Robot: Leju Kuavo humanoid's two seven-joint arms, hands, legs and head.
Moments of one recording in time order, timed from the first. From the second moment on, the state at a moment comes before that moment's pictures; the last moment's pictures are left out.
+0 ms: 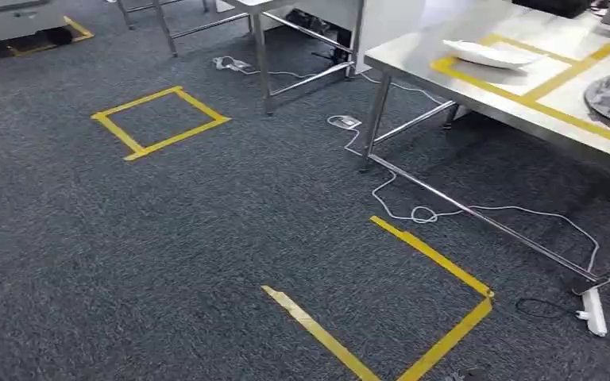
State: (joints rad) left arm 0.25 -0.36 0.89 -1.13 -0.45 -0.20 -0.11; right arm -0.03 -0.52 1.57 -1.07 -1.54 -0.47 -0.51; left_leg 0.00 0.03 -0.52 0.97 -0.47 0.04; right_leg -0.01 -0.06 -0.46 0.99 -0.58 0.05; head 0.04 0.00
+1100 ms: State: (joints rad) left arm 0.25 -0.35 0.77 -1.18 -0.23 -0.29 -0.15; right arm -0.02 -0.44 1.07 -1.00 -1.06 -0.34 -0.46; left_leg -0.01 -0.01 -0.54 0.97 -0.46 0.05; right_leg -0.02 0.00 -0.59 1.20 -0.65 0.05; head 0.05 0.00
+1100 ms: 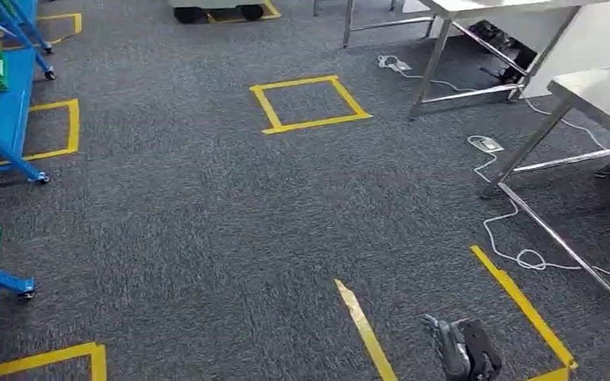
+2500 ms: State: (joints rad) left arm 0.34 -0.22 0.39 -1.26 0.08 -0.07 -0.17; right arm 0.19 -0.31 0.51 -1.13 -0.65 -0.23 -0.32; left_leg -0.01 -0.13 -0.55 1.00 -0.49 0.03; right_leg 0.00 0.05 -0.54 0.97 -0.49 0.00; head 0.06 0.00
